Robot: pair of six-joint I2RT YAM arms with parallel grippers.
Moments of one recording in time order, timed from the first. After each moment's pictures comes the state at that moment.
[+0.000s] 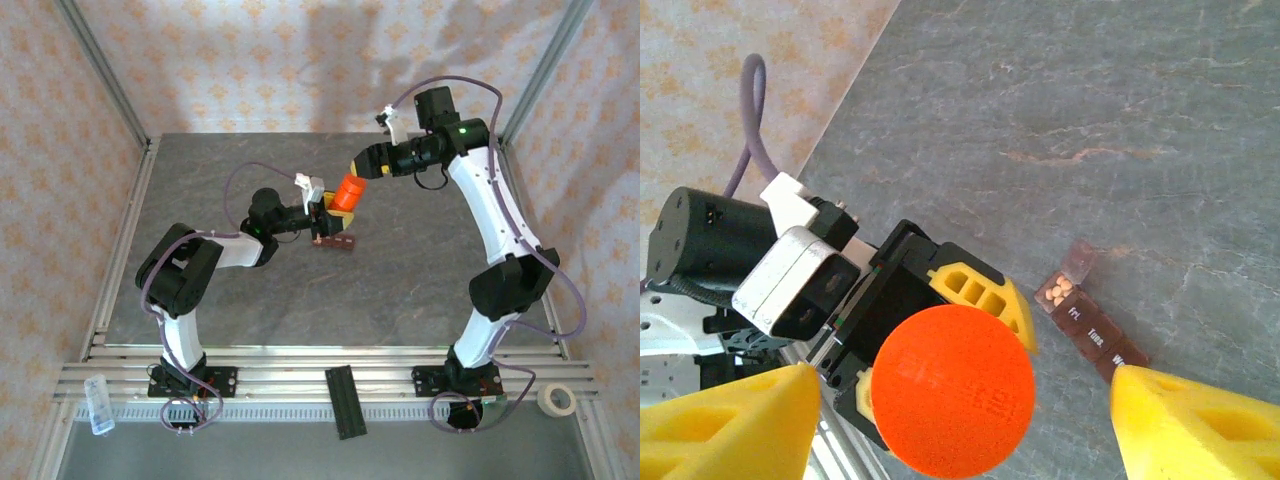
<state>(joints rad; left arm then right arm) -0.46 1.87 0.92 1.05 0.86 -0.36 0.27 1.76 1.98 -1.17 -0.71 0.00</state>
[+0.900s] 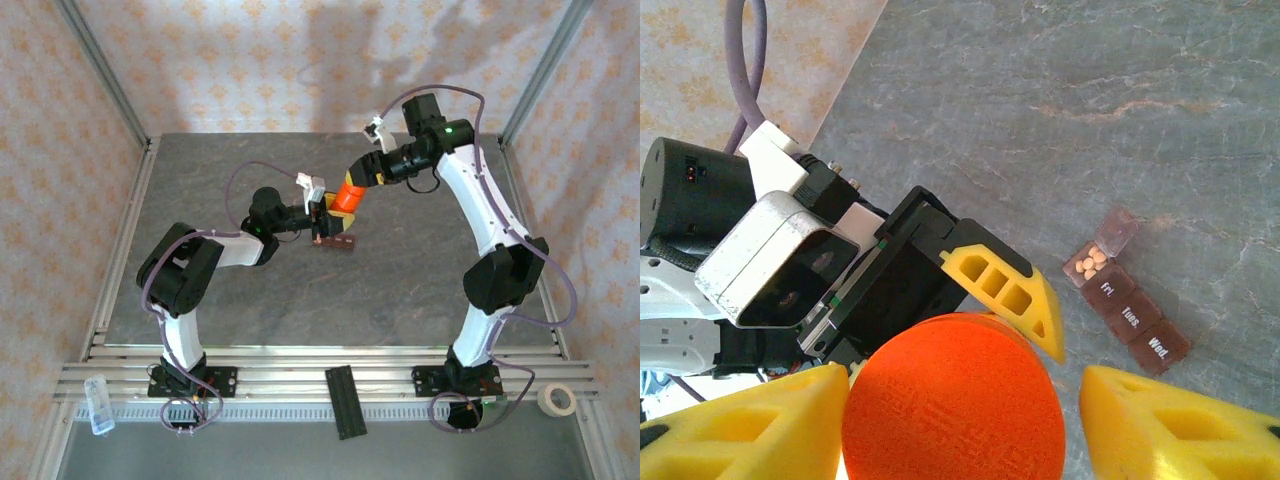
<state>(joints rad) -0.46 1.87 0.93 1.05 0.89 -0.40 0.30 1.82 1.97 -1.21 -0.76 -0.05</state>
